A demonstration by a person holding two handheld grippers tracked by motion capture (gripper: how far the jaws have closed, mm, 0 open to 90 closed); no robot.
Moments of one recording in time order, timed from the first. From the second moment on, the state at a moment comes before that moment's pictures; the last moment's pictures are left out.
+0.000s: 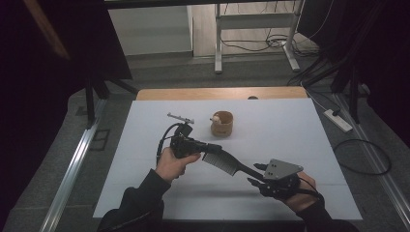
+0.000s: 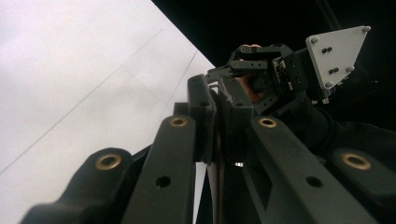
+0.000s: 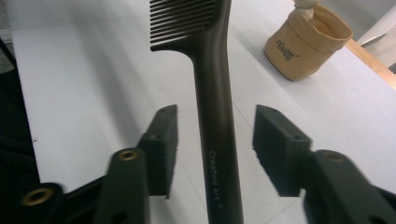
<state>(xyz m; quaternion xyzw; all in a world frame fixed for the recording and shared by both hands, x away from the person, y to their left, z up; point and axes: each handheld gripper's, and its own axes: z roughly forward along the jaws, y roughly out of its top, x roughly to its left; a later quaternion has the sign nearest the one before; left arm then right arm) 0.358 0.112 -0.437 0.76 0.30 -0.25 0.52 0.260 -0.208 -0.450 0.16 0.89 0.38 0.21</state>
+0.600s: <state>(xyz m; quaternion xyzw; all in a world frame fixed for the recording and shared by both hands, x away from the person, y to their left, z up) 0.357 0.119 -0.431 0.77 0.30 -0.21 0.53 0.271 -0.214 -0.453 0.23 0.88 0.37 0.15</state>
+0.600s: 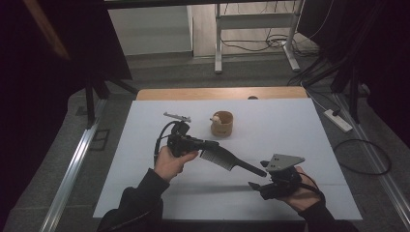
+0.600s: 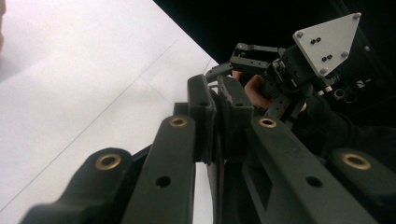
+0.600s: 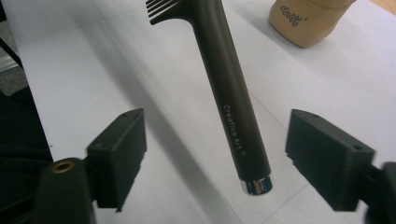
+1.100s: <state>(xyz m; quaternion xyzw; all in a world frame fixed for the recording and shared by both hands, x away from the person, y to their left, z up) 0.356 0.123 -0.425 0.77 0.31 -0.17 0.52 0.275 -0.221 -0.457 0.26 0.88 0.37 0.12</state>
